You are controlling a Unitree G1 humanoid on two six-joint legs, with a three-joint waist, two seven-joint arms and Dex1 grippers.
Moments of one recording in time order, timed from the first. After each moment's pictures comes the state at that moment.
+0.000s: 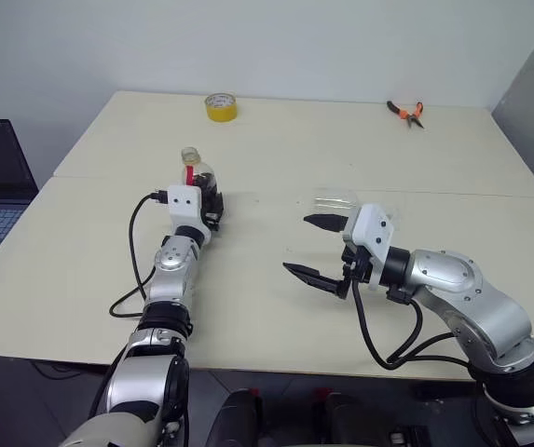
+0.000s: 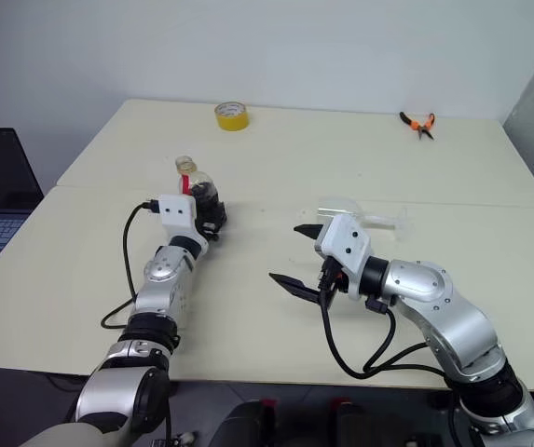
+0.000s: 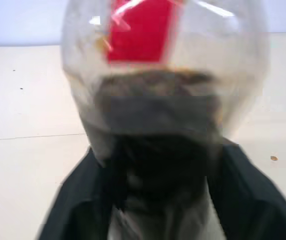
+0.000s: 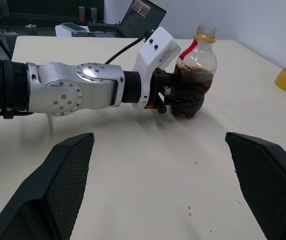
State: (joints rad) left arm -0.67 0.24 0.16 0.76 -0.10 -0.18 -0.21; right arm -0.39 -0.55 0.22 -0.58 0.41 0.61 0.64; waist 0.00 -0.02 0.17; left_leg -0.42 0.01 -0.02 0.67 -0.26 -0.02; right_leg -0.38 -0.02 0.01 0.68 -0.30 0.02
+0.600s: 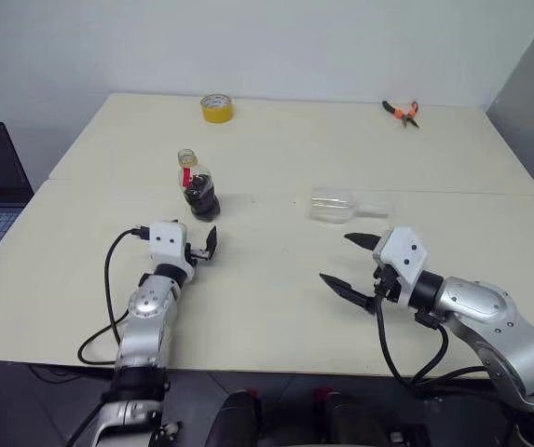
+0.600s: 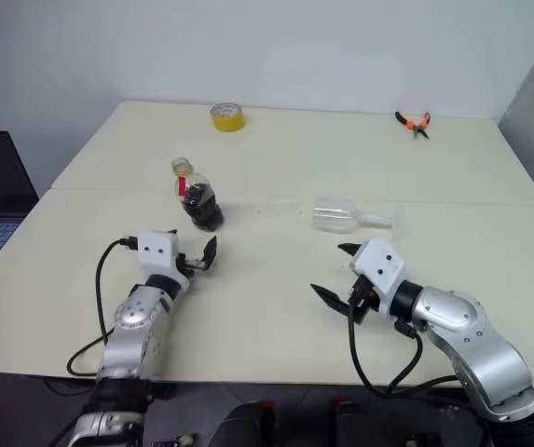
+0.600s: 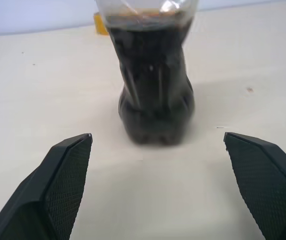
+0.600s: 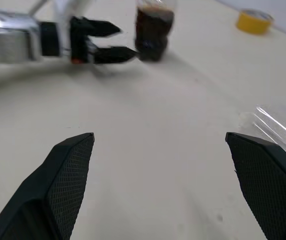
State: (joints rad) left arm -0.23 0.27 0.14 0.15 -0.11 0.04 -0.25; right arm -0.14 -0.63 0.10 -0.67 0.32 0.61 0.55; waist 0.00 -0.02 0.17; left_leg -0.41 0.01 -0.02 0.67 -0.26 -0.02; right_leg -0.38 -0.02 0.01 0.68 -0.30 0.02
